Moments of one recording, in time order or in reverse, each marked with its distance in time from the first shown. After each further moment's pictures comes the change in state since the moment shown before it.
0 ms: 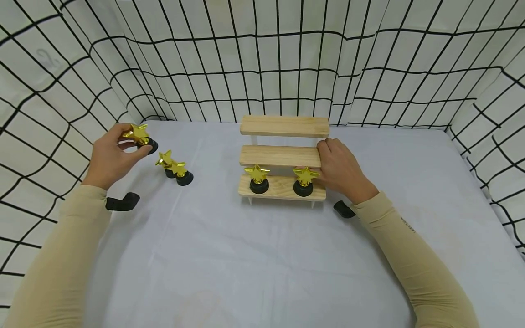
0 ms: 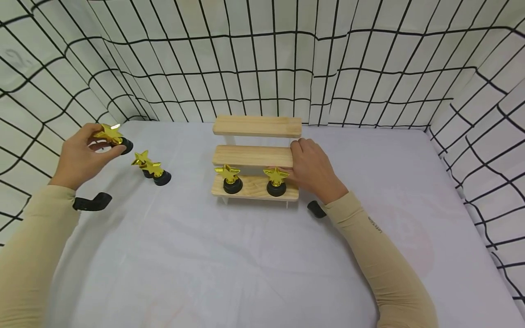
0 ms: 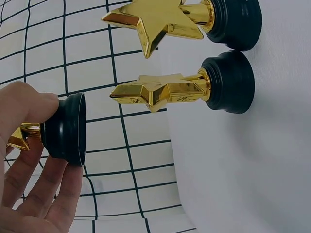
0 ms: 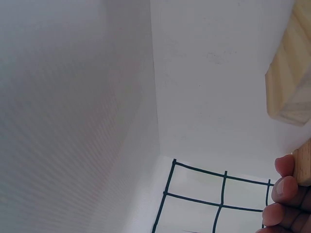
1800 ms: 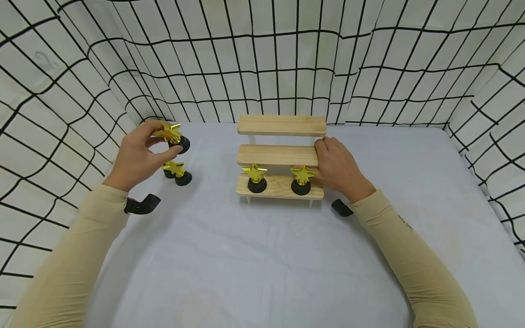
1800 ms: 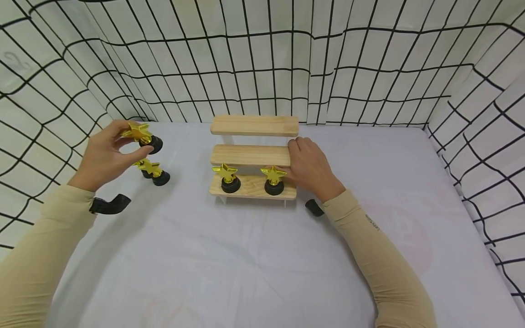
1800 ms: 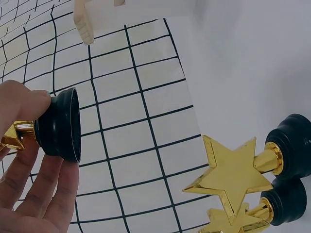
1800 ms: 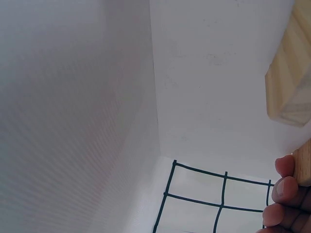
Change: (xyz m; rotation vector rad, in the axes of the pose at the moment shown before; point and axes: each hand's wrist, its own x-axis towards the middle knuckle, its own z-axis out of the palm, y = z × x) left_hand -0.009 0.077 0.022 -0.152 -0.017 0.330; right_hand 0.000 0.002 0.001 -0.034 0.011 -0.015
